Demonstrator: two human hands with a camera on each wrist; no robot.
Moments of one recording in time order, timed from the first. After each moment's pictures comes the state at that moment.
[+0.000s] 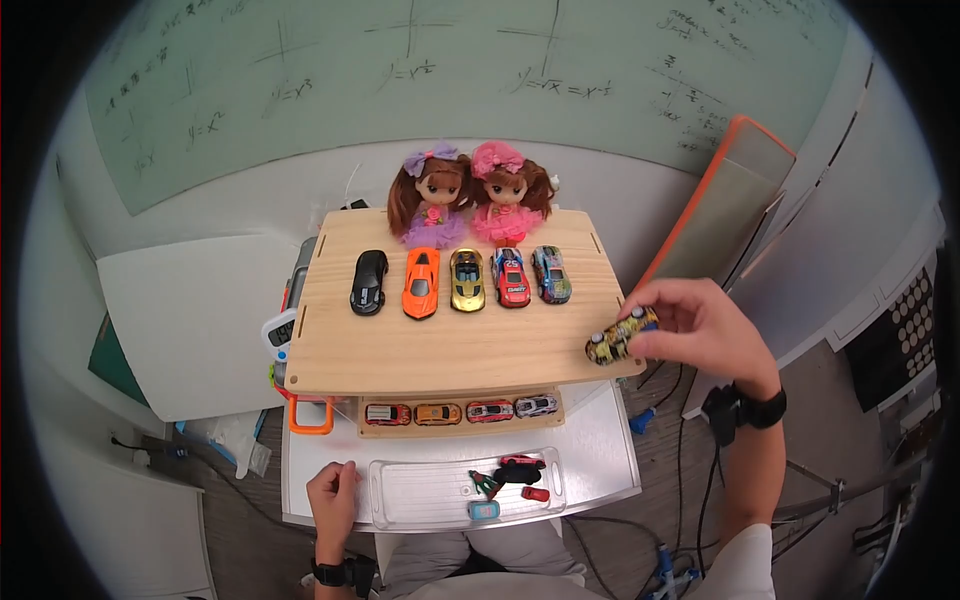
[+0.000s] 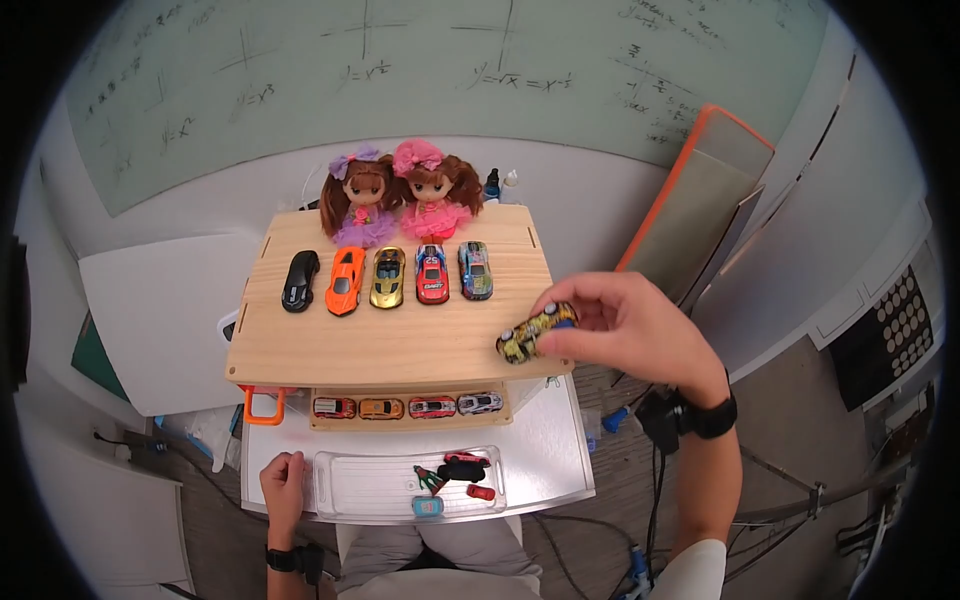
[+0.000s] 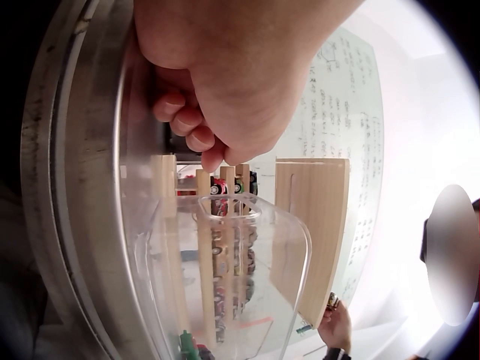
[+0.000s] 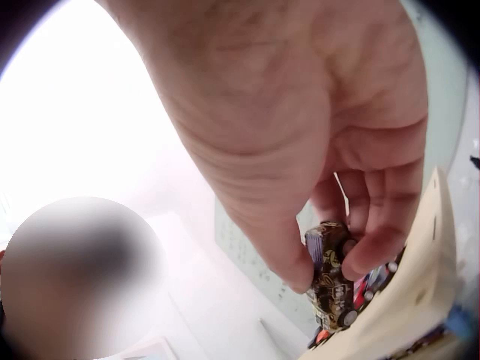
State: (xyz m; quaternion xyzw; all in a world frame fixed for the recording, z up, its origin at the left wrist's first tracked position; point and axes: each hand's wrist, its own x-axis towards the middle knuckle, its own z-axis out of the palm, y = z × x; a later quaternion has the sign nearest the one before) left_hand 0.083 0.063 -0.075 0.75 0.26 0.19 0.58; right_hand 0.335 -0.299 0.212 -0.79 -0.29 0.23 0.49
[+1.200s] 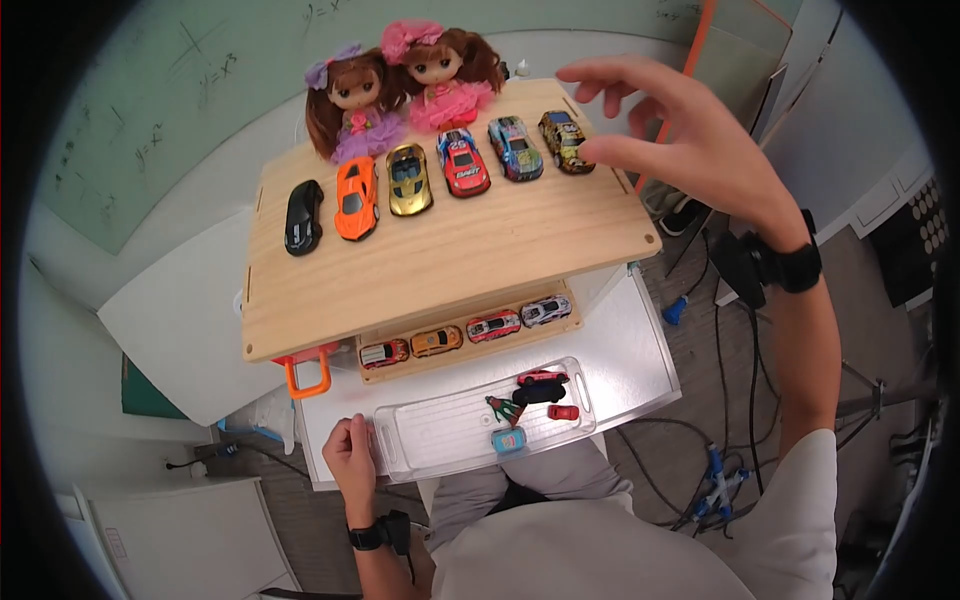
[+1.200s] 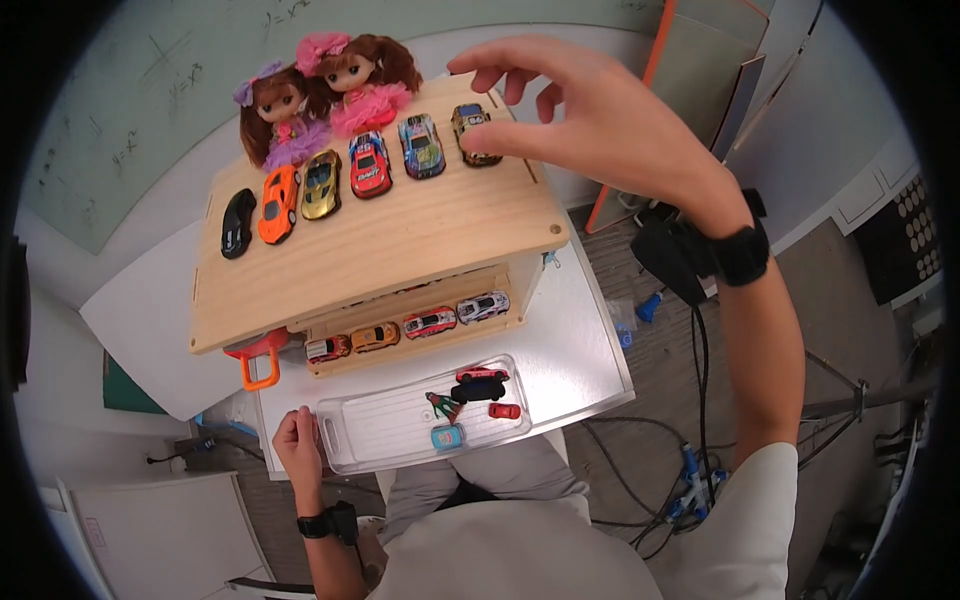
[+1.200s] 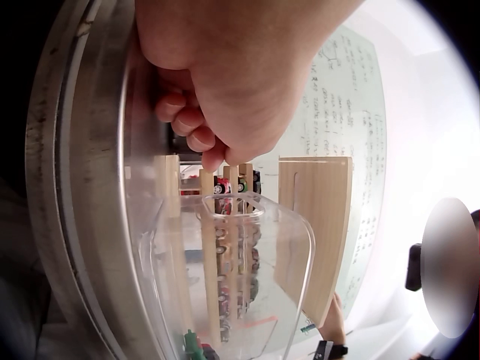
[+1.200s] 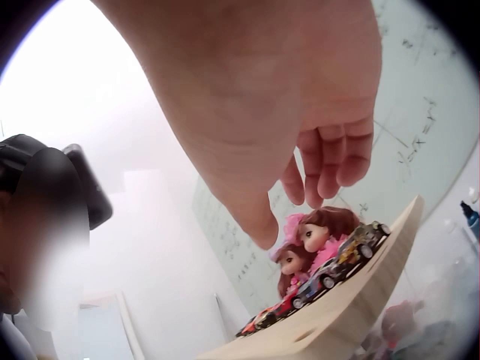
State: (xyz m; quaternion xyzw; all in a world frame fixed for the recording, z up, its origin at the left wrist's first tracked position) left_hand 0.083 0.064 -0.083 0.73 0.27 0.20 0.59; right_hand 0.374 -0.287 0.188 -0.84 -0.43 -0.10 0.31
